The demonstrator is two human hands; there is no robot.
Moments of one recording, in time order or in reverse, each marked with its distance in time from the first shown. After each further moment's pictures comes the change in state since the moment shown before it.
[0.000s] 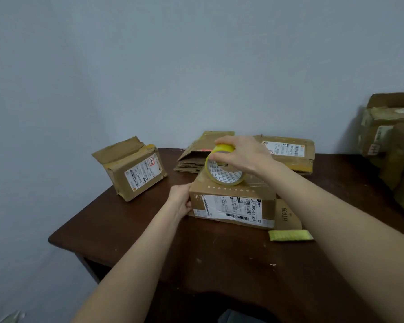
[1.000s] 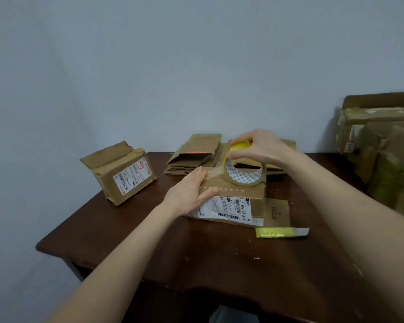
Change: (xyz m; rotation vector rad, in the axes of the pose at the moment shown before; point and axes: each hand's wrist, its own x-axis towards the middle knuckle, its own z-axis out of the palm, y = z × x) left_hand -0.026 0.005 0.010 1.295 -0.253 0.900; right_hand -0.022 0.047 -0.049 0.132 -0.025 0.015
